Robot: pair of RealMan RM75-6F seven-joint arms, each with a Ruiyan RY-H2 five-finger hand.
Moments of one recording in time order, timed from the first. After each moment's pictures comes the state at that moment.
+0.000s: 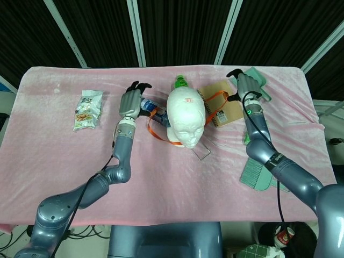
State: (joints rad) left arm -1.23 -1.99 -0.53 -0.63 0.77 0.85 0.09; right arm 1.10 -1.46 0.43 -0.93 -0.34 0.54 -0.30
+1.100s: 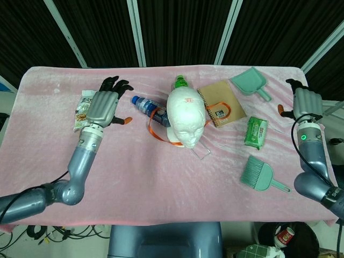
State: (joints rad) left arm -0.89 -1.36 -0.39 -1.64 0.86 1.09 0.41; right arm 0.78 -1.08 0.28 -1.45 -0.52 0.92 -0.30
